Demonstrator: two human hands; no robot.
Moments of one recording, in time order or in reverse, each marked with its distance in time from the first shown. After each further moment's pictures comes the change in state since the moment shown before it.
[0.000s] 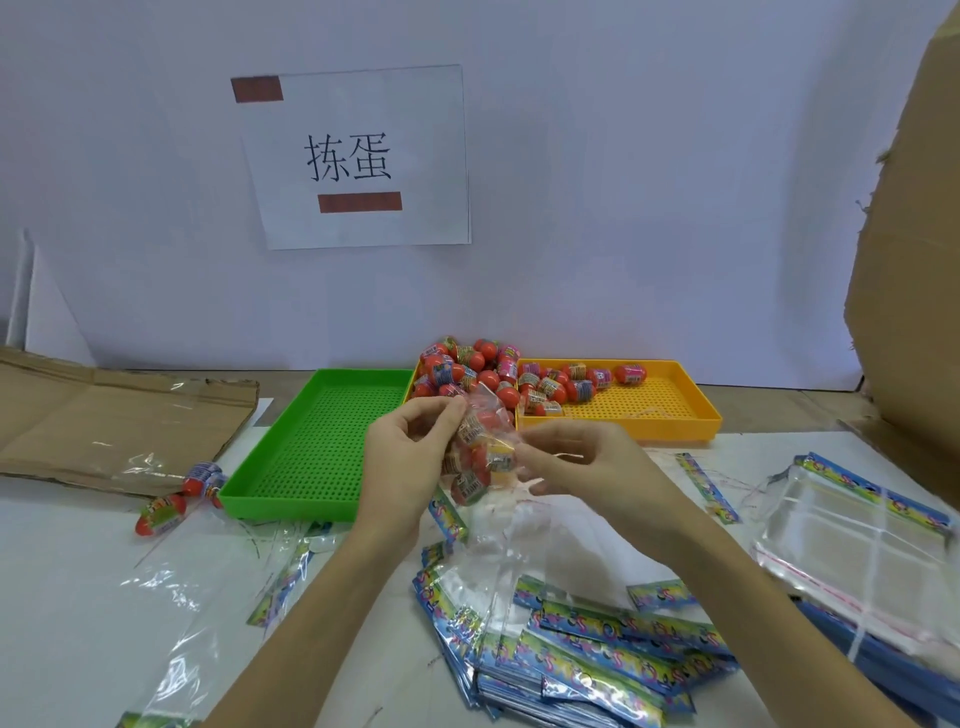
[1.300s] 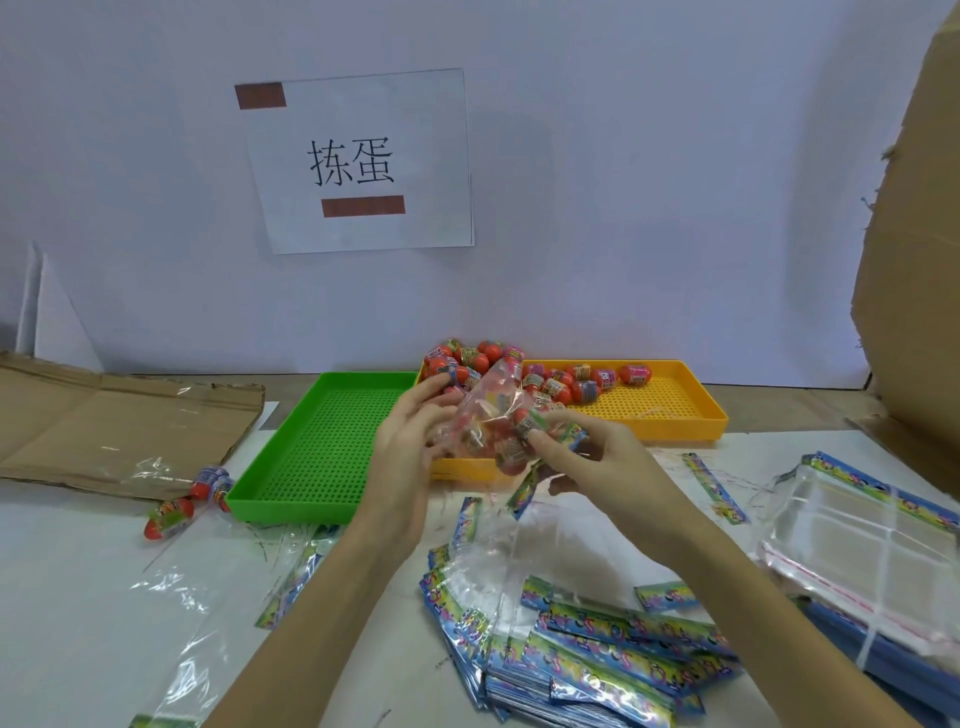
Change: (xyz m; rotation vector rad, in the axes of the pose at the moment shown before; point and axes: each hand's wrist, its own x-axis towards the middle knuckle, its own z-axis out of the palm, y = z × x) left_hand 0.004 0.007 -0.004 -0.195 -0.133 -0.125; right_hand 0.003 0.003 0.002 0.013 0.092 -0.002
